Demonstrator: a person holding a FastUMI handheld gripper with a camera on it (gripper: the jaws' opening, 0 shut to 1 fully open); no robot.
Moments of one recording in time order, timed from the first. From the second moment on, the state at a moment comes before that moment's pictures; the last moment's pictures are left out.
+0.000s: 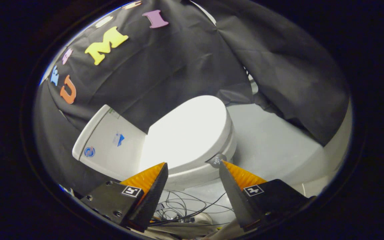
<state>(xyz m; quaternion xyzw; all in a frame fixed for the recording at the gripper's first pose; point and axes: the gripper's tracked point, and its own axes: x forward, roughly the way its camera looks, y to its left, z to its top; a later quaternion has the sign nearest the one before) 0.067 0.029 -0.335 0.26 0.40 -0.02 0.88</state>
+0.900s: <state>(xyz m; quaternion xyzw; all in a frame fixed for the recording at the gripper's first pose) 0.099 0.013 -0.442 0.39 0.44 -0.05 0.81</state>
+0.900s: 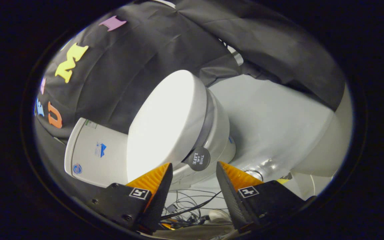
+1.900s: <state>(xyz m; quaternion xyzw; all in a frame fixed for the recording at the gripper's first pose) 0.130 0.009 -0.464 0.48 0.42 -0.09 0.76</state>
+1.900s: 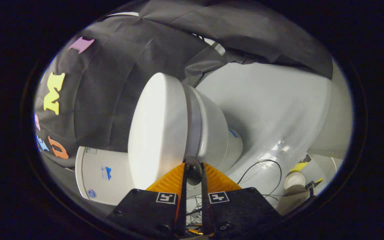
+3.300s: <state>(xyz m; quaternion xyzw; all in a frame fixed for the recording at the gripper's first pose) 0.144 0.036 -0.368 0.51 0.35 -0.05 0.78</state>
